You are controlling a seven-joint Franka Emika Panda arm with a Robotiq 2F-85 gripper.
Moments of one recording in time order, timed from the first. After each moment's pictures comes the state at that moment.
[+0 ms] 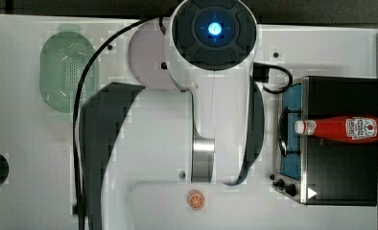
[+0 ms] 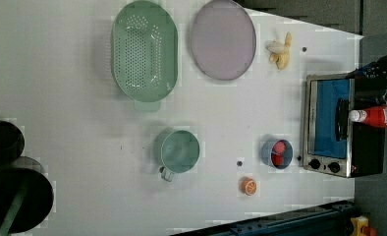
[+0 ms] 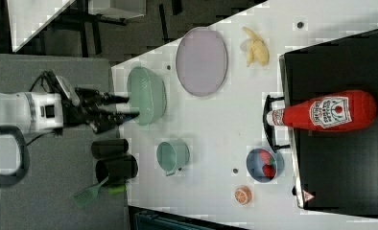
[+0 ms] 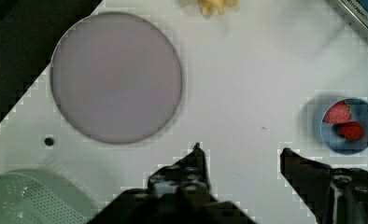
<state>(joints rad) 0.01 0.01 -0.01 -1.77 0.01 0.20 0.07</state>
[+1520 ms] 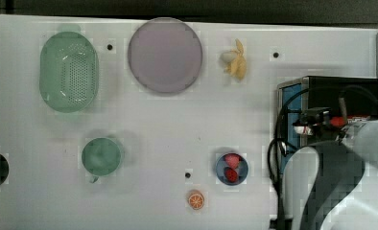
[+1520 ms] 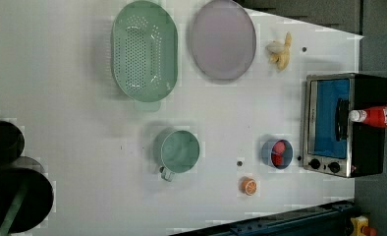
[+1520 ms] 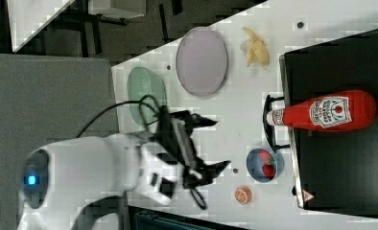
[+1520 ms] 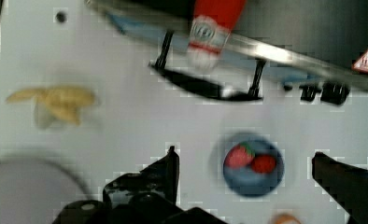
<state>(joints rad) -0.06 -0.08 -0.44 -2.00 0.01 0.33 0.05</state>
